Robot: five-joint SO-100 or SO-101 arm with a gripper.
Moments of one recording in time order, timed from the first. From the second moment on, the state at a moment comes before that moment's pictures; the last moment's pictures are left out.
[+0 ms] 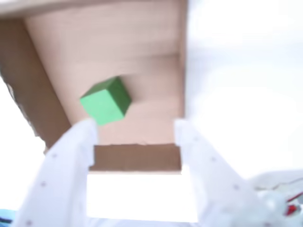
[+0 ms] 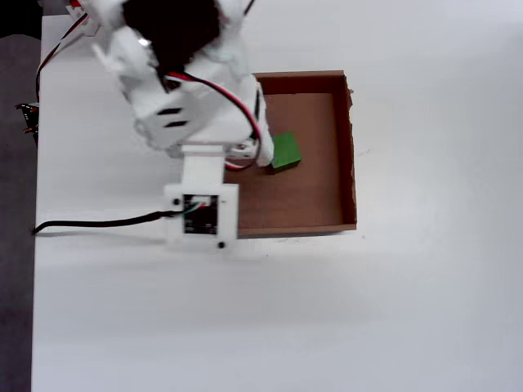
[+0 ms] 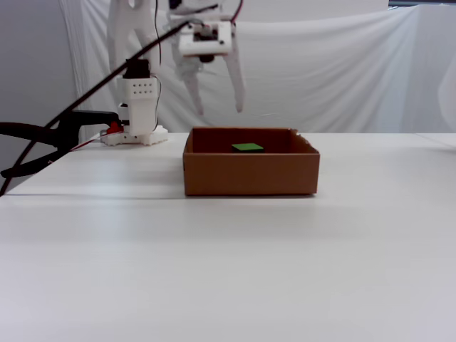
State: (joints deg) arm -24.5 95.6 89.6 69.2 -49.4
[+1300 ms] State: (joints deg) arm 9.8 182.3 168.9 69.9 -45.0
